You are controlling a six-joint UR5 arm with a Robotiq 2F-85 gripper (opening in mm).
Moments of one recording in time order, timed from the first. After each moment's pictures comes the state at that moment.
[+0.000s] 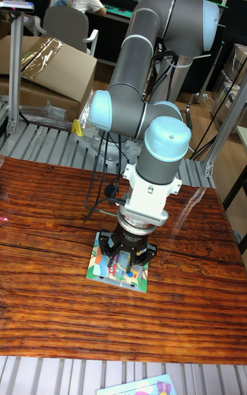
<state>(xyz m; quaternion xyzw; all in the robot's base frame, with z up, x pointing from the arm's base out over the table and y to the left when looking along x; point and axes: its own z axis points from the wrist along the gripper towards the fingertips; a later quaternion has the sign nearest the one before) 0.589 0.049 0.004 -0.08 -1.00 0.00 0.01</state>
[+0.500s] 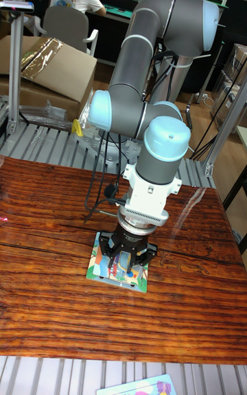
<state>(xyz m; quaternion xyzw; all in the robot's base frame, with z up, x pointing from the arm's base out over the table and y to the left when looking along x) 0.590 0.051 0.004 -0.08 -1.00 -0.01 0.01</state>
